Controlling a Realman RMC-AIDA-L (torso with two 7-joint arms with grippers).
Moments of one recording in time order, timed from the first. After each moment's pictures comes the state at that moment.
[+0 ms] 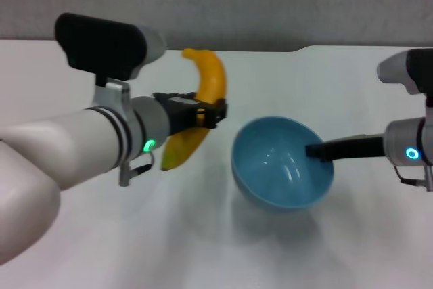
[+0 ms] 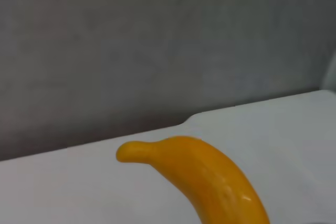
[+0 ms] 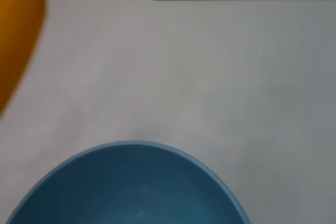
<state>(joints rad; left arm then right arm) -0.38 -2.03 -1.17 -1.48 -0.28 0.56 2.84 0.64 2.02 -1.26 -0.66 -2.07 -0.89 2.28</state>
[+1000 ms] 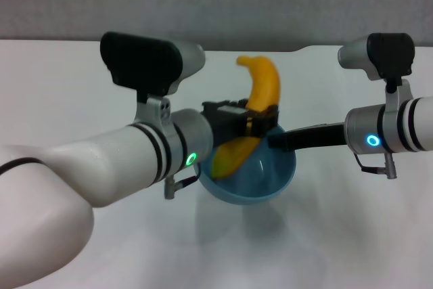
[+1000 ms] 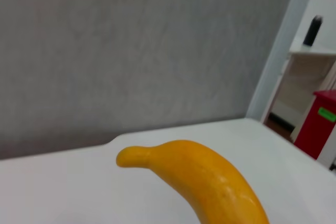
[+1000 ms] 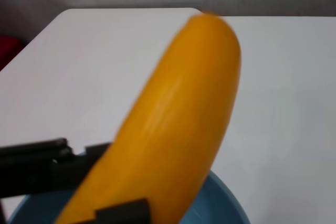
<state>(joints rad) -0.44 -2.03 -1.04 -1.35 -0.44 0.33 2.84 0.74 2.02 -1.40 -0.60 -1.91 -0.84 2.29</state>
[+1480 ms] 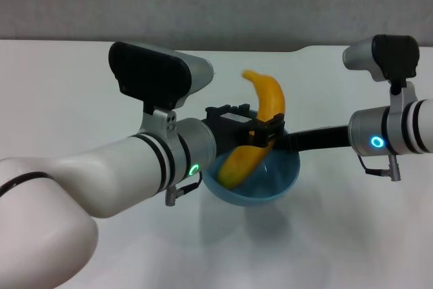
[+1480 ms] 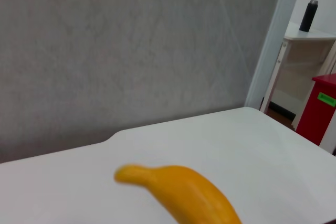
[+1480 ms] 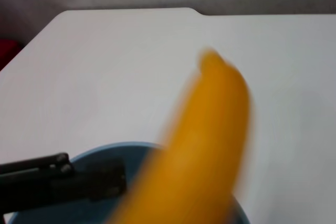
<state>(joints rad) -0.44 -2.03 -1.00 -1.33 -0.38 0.28 2.84 0.73 2.01 -1.39 -0.59 -1.91 -0.84 2.31</state>
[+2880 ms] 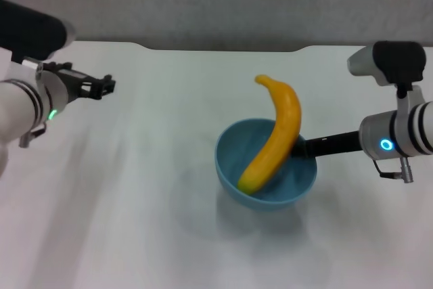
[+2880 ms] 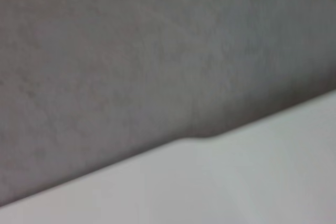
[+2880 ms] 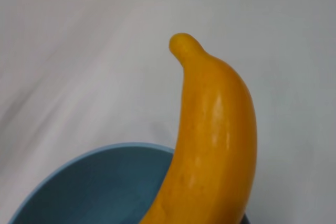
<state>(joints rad) -0.51 -1.95 -1.37 -1.06 -0.02 0.40 2.84 0.76 2.00 -1.37 -0.54 -2.04 -0.82 2.39</state>
